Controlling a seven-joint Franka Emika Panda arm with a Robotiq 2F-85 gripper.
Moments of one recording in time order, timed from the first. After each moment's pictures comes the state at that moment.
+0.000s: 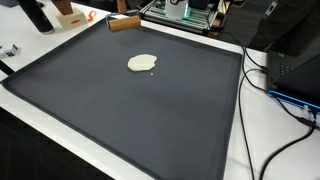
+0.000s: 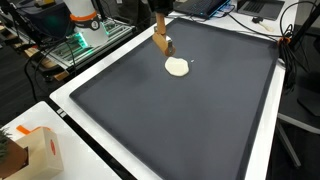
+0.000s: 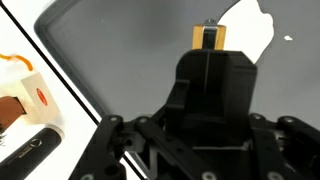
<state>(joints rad) -0.01 -0.11 0.04 -2.18 -0.25 2.05 0.68</state>
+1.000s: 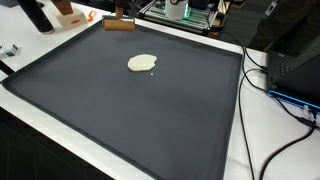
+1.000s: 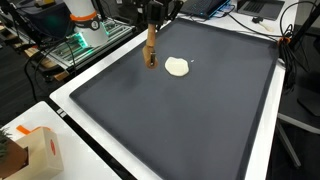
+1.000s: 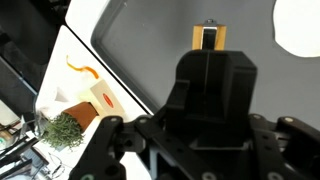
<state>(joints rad) 0.03 0.01 0.09 -2.15 -0.54 1.90 1.15</state>
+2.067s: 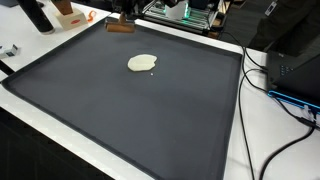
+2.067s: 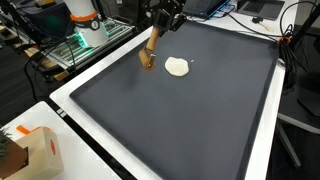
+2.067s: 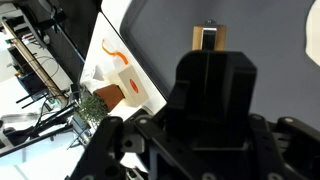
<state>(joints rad) 0.17 0.20 0.10 -2.04 -0.70 1.69 1.31</state>
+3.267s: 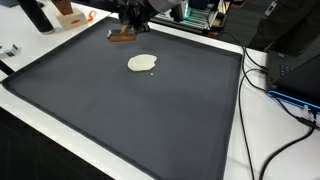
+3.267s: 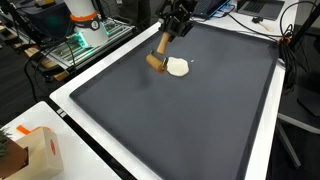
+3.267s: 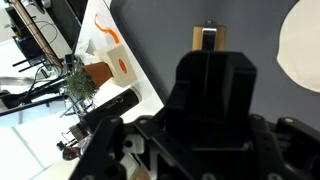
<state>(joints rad) 0.25 0.32 0.11 -1.98 -0.79 1.69 1.31</state>
